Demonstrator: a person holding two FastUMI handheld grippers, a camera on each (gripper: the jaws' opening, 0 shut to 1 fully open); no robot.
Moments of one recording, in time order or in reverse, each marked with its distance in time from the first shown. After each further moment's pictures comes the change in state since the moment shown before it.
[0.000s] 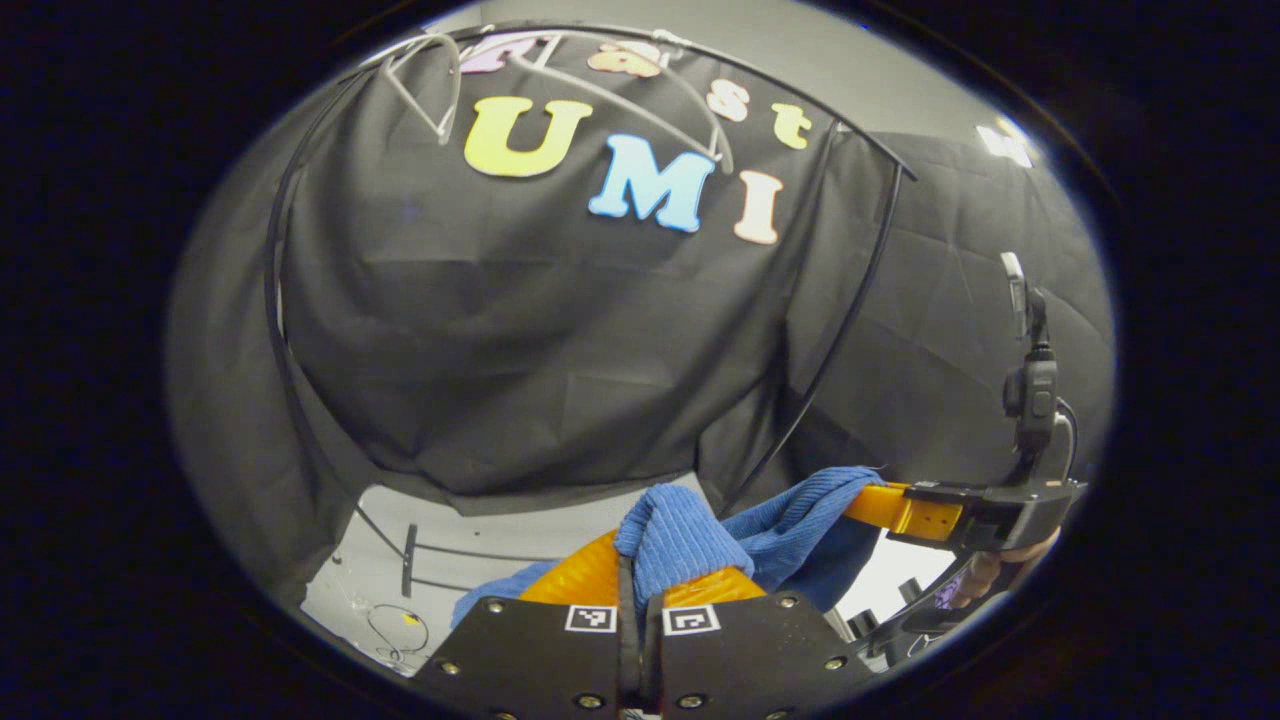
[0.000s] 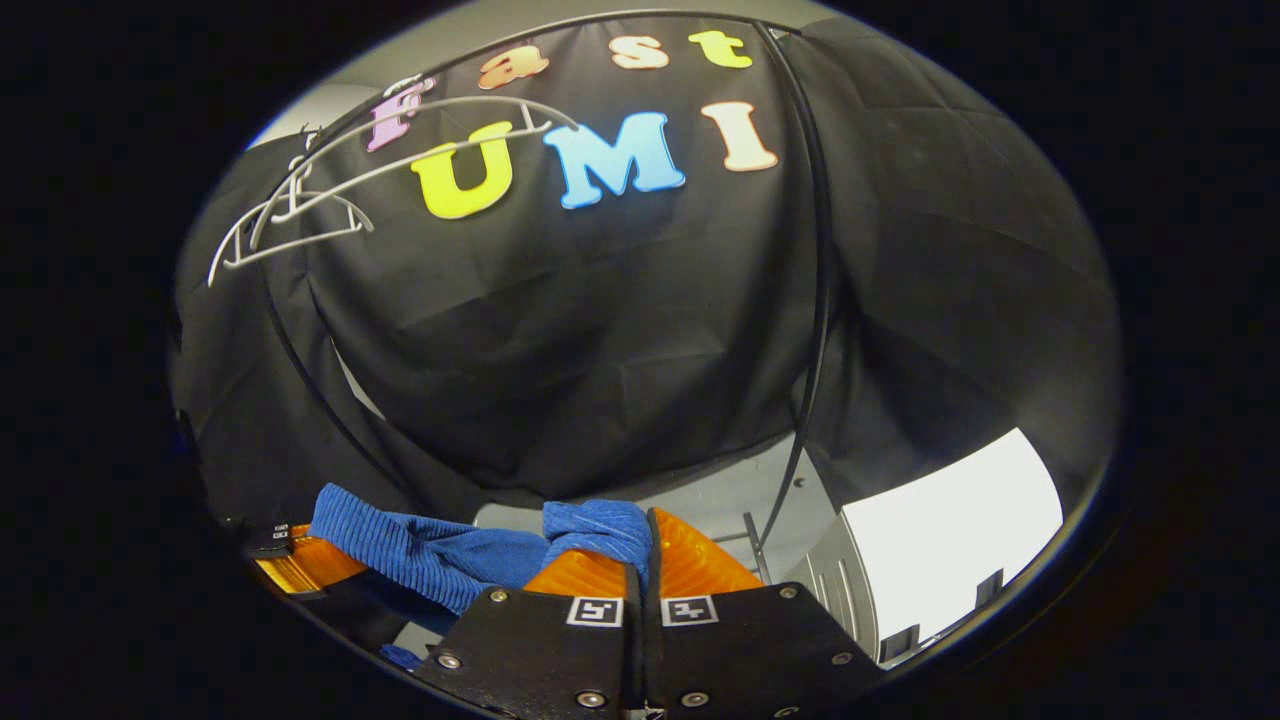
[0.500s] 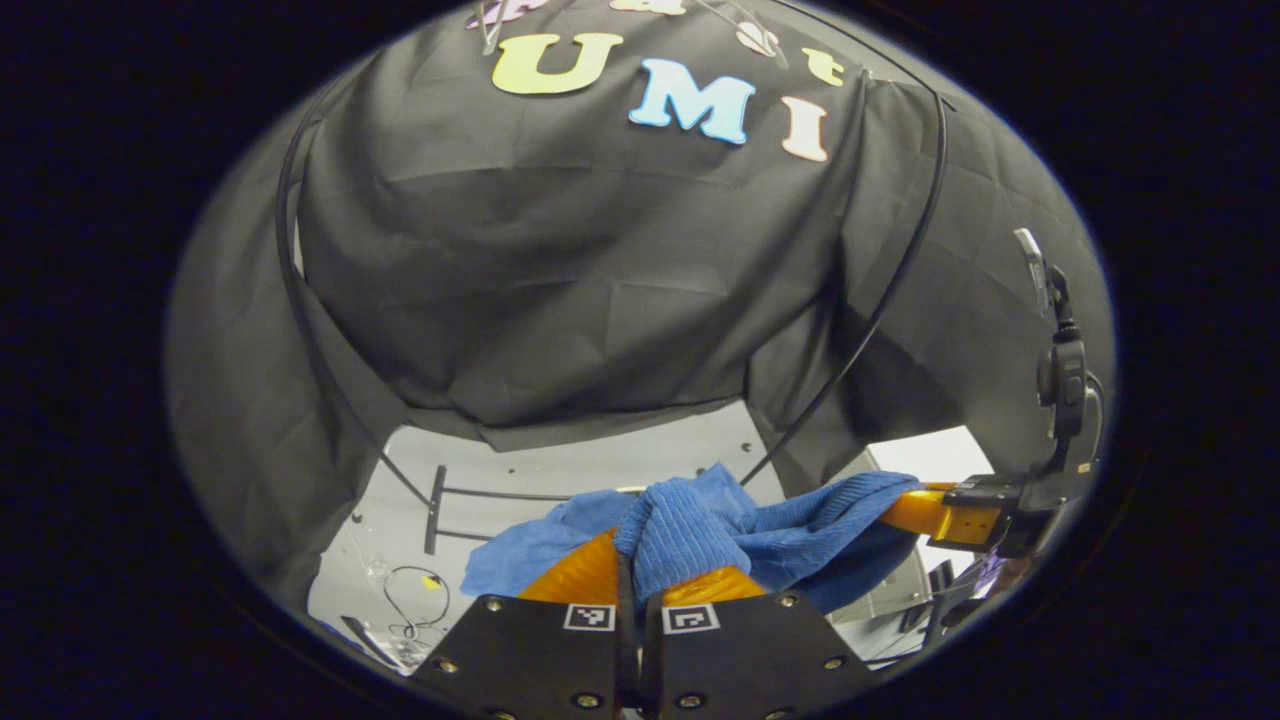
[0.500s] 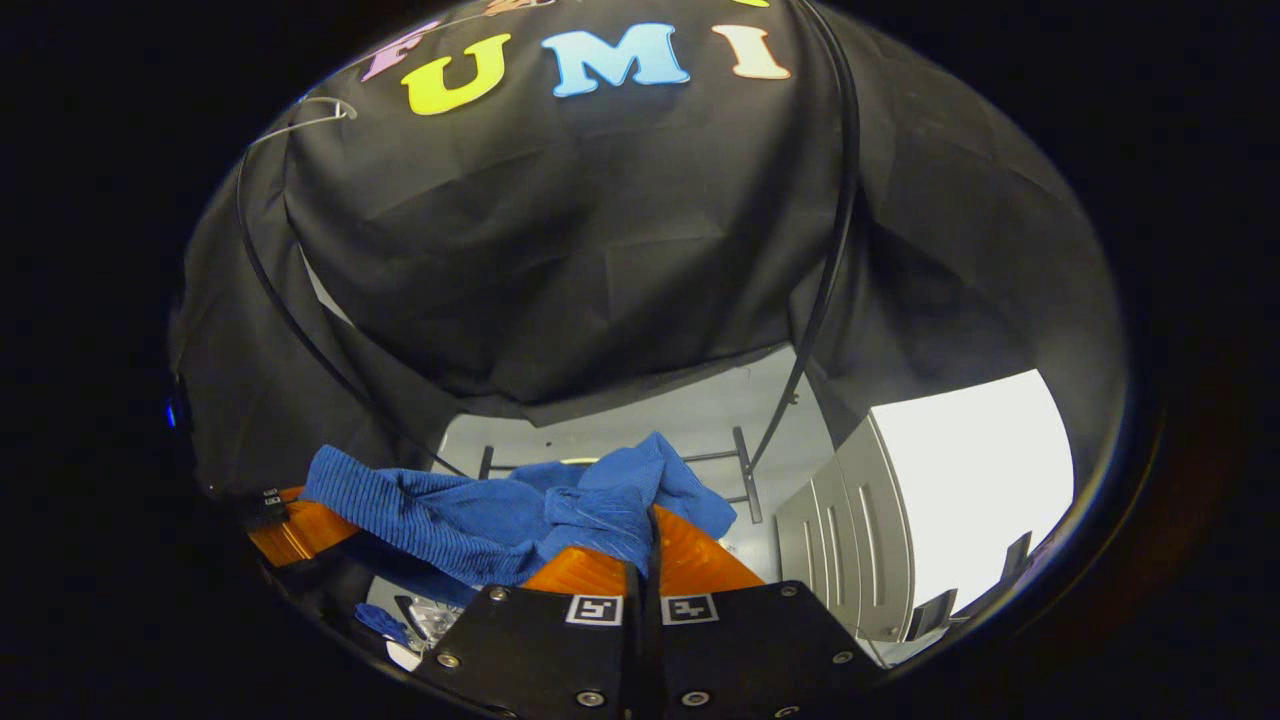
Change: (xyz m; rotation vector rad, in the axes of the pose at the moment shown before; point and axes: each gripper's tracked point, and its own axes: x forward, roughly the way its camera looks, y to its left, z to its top) left arm 0.065 0.067 -0.128 0.009 0.178 0.114; right arm 0.070 -0.014 -0.129 -0.052 0.251 -0.043
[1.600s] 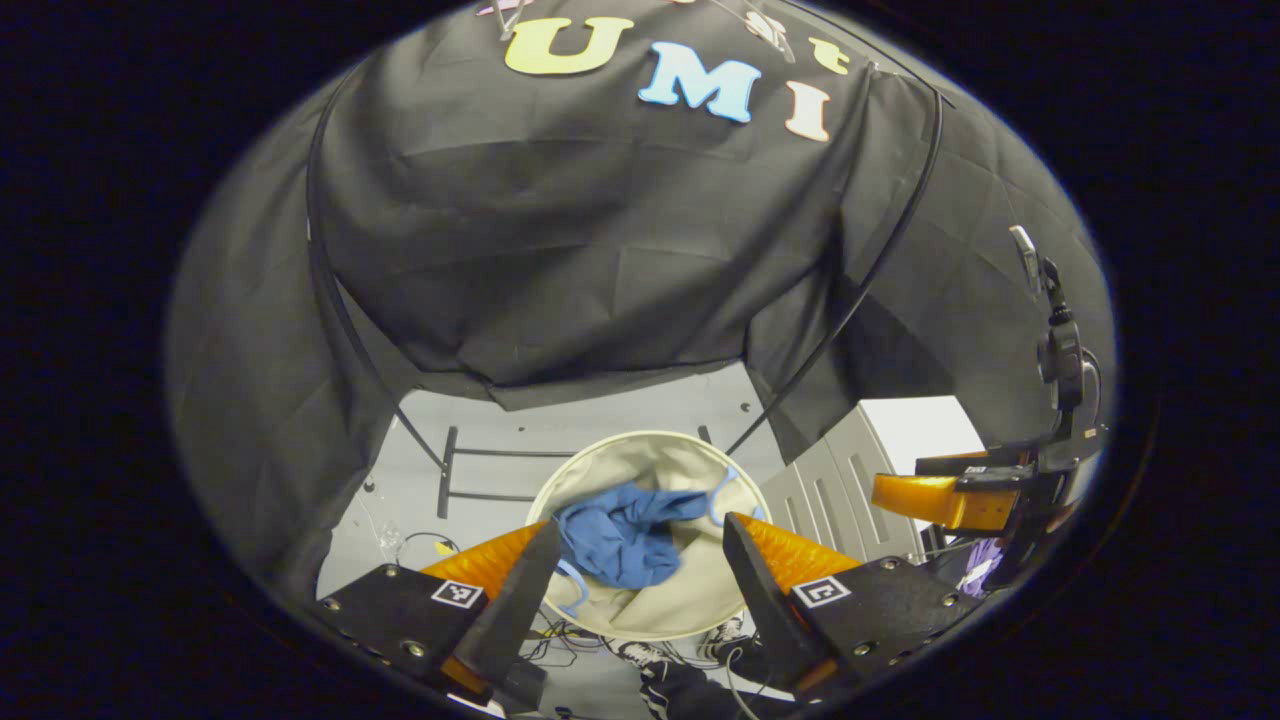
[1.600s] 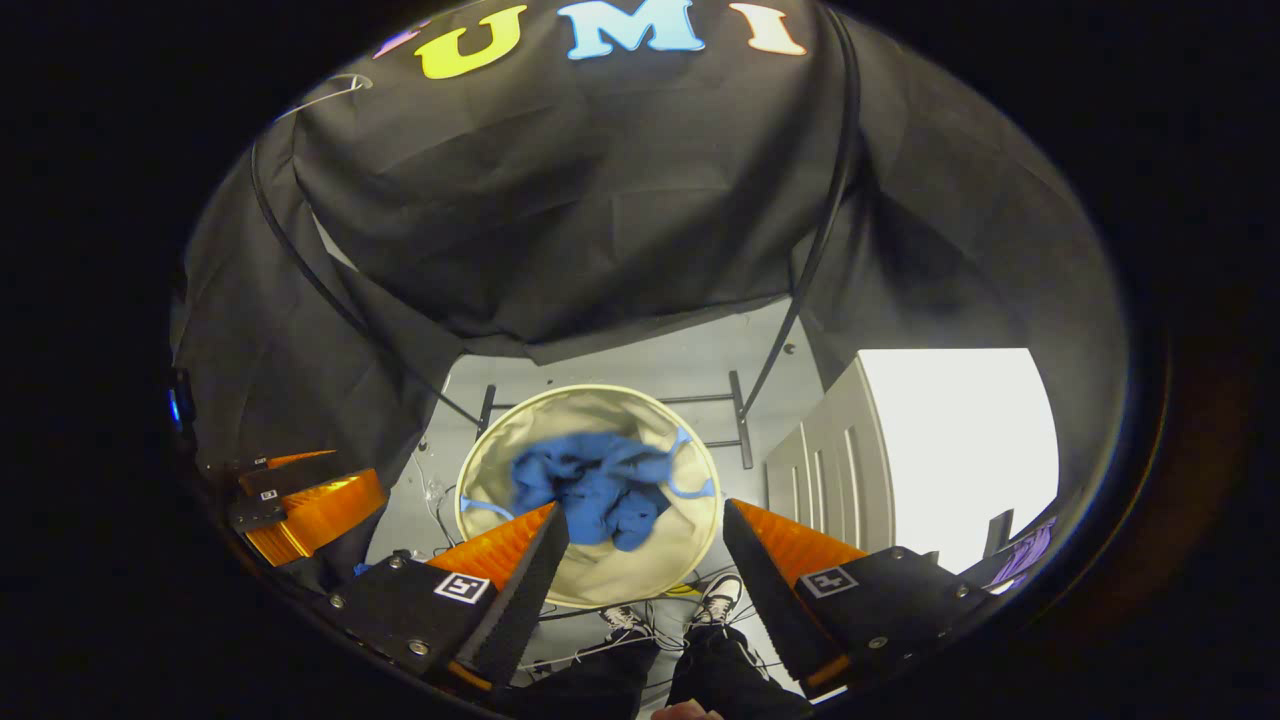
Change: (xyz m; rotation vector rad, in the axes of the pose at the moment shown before) left arm -0.087 0.018 -0.017 -0.016 0.088 -0.023; right arm -0.071 -0.009 -0.018 -0.024 0.089 -0.020
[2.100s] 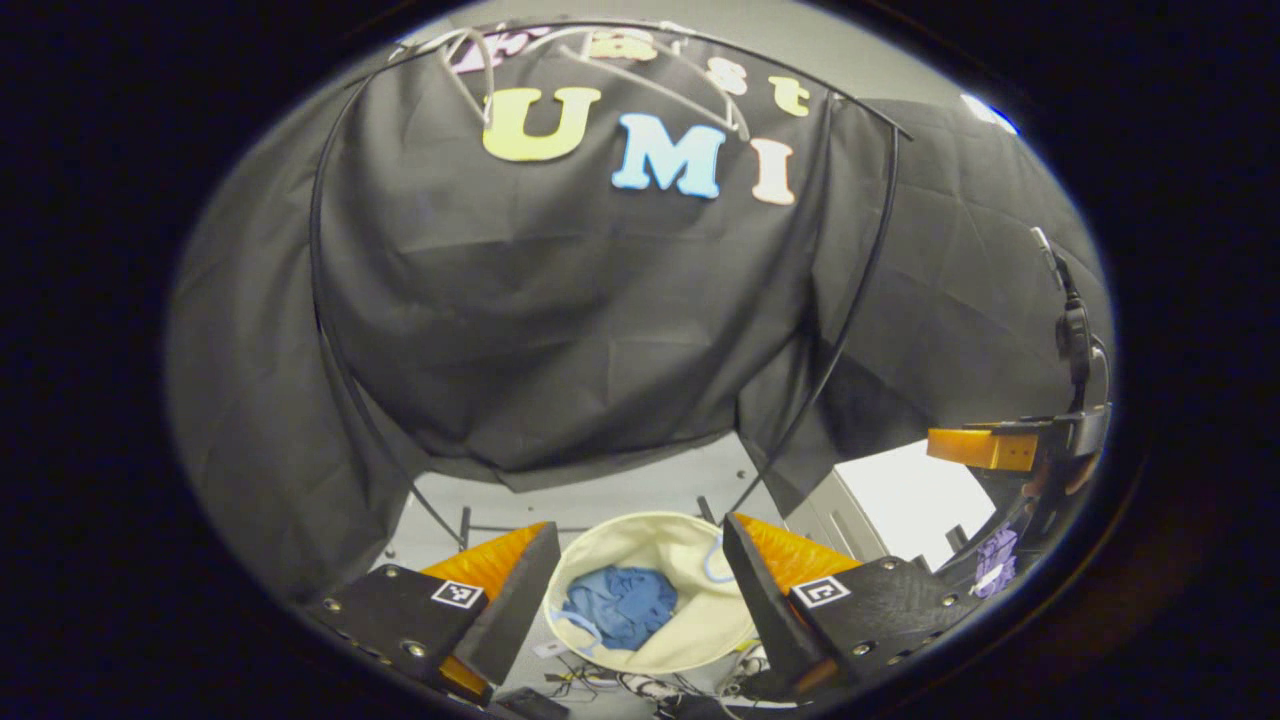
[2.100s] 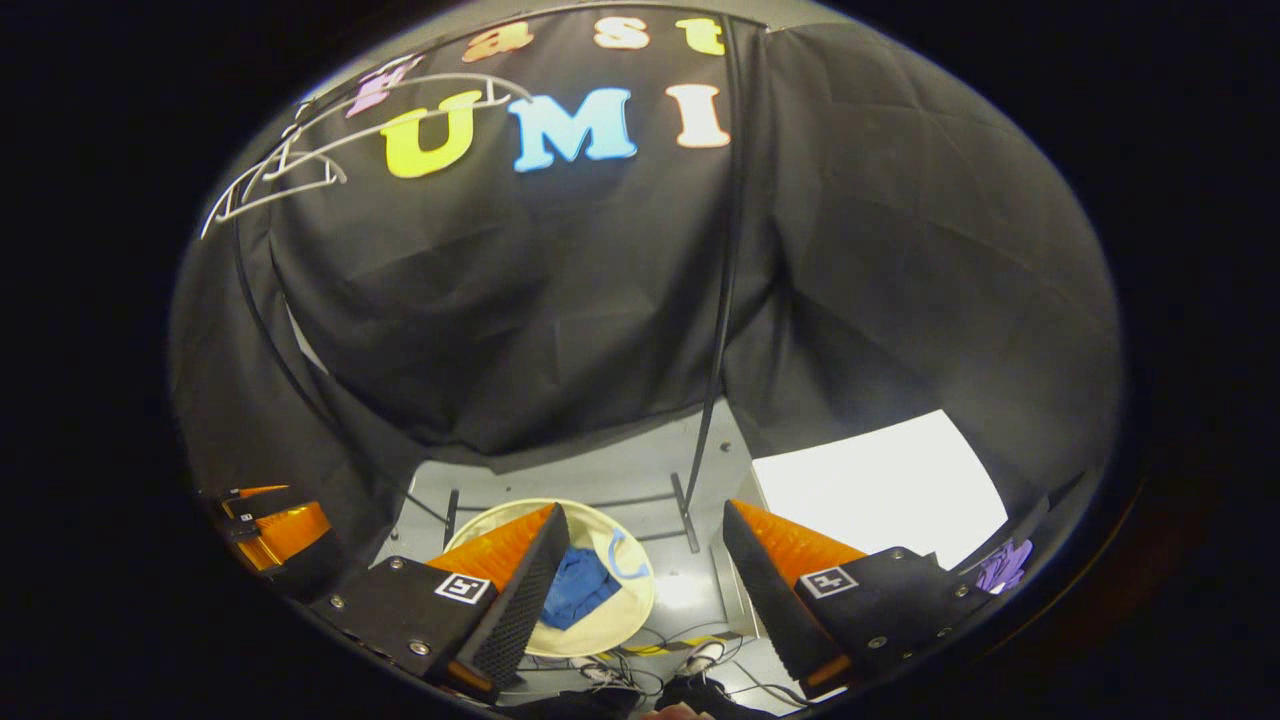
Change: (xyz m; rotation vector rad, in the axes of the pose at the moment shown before) left arm -0.087 -0.026 0.115 0.101 -0.263 0.022; right arm -0.112 -0.063 0.098 0.065 -0.351 -0.126
